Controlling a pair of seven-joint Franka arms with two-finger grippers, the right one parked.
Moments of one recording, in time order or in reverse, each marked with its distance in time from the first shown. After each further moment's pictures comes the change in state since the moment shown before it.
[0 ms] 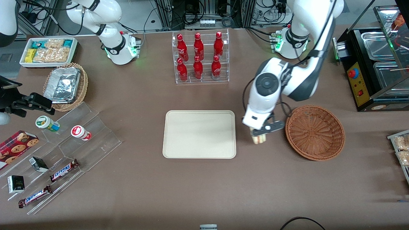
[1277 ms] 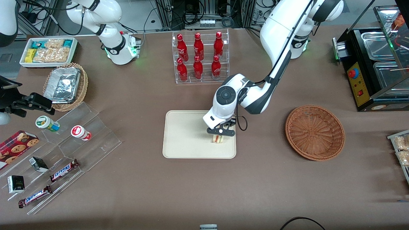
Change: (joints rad) arm -0.056 0.281 -0.107 0.121 -0.011 0.200 0.200
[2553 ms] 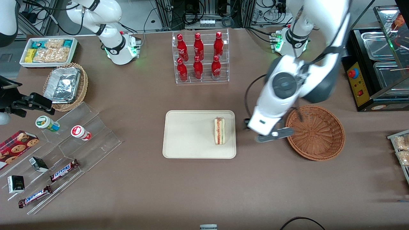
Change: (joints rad) arm 0.267 -0.344 0.018 0.030 -0.005 -0.379 -0.036
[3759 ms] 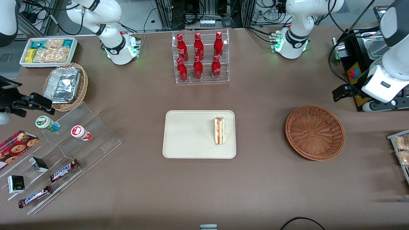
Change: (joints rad) arm 0.326 -0.319 0.060 -0.054 -0.002 -0.332 0.490
